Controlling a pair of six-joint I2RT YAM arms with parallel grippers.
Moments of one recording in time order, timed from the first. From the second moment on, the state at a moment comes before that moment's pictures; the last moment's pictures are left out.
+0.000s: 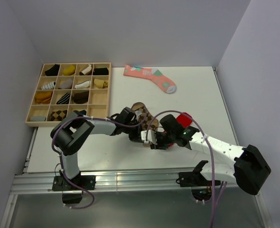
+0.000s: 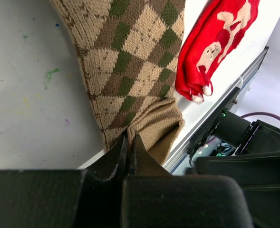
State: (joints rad) left arm -0.77 1.87 0.90 0.10 0.52 -0.93; right arm 0.72 1.13 0.60 -0.40 -0.48 -0.81
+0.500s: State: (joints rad) left arm -0.76 1.88 0.91 0.09 0.55 -0.93; right arm 0.88 1.27 0.55 -0.21 -0.25 -0.85
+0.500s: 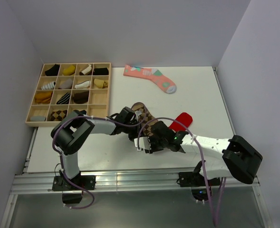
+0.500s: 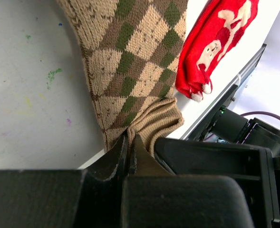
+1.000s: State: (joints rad) left arm -0.75 1.88 0.90 0.10 0.57 -0.94; right arm 0.88 1.33 0.53 -0.14 -0.16 -0.87
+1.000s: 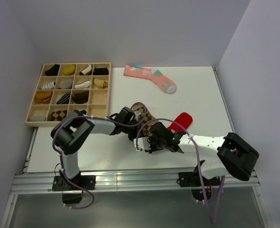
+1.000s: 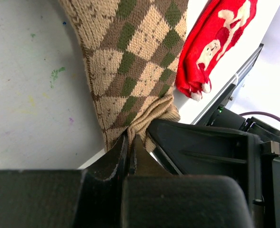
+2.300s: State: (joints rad) left arm -0.79 1.28 0.44 0.25 0.00 -0.98; right arm 0.56 2.00 1.31 -1.00 -0.77 -0.83
